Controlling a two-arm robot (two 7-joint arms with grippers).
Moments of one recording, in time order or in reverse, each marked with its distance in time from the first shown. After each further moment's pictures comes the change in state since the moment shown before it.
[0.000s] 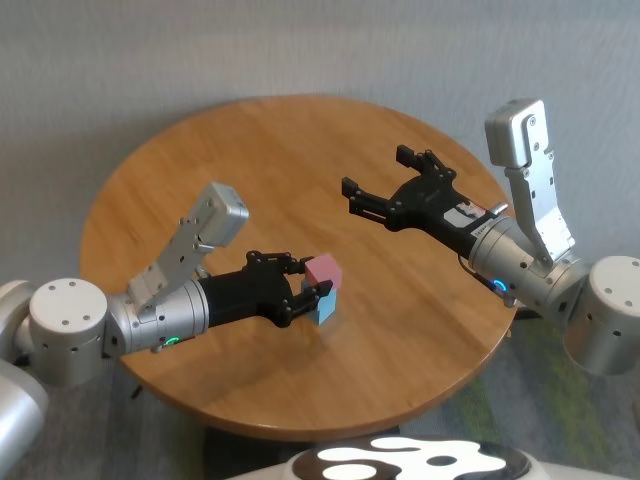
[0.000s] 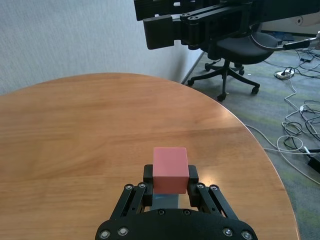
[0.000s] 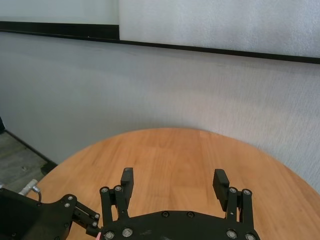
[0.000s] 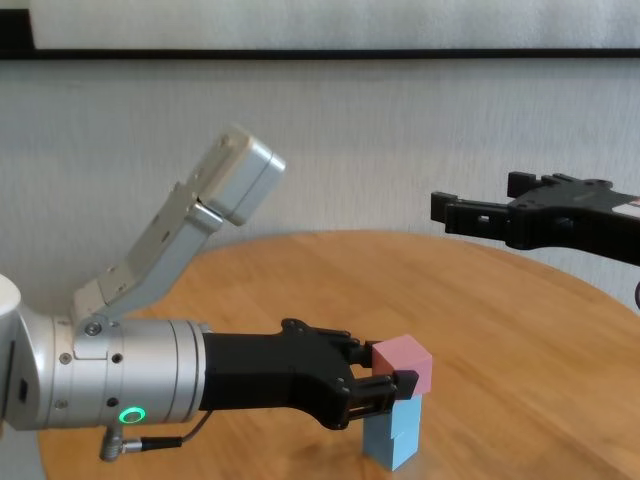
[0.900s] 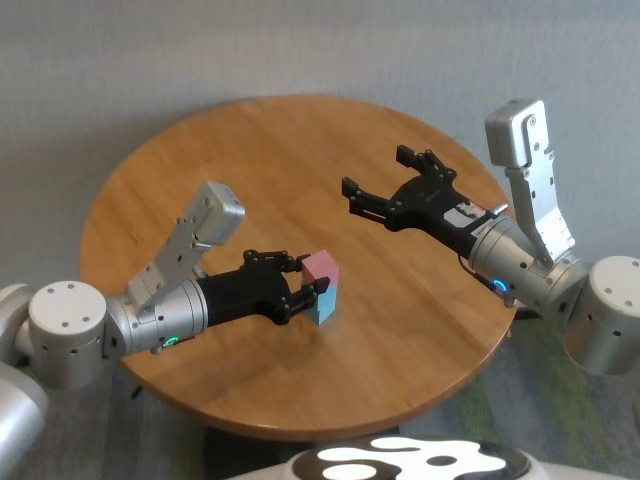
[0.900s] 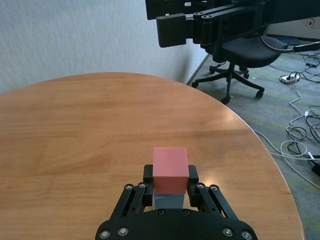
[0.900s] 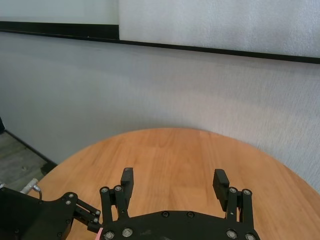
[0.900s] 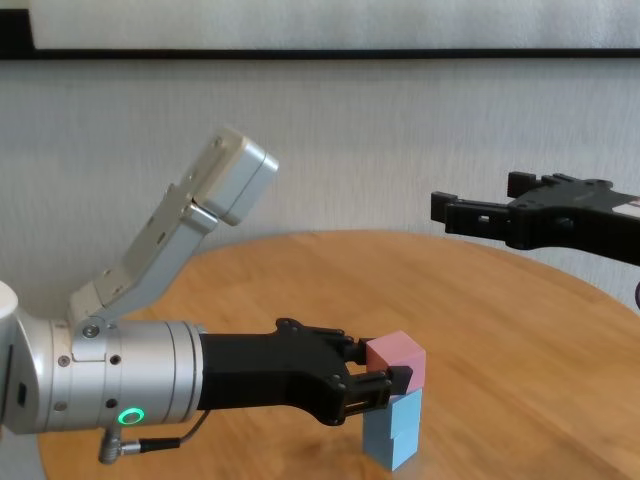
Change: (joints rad) left arm 0.005 -0.003 -0.004 0.008 -0.015 -0.003 0.019; right arm 0.000 0.000 0.000 0.000 0.000 0.000 0.000
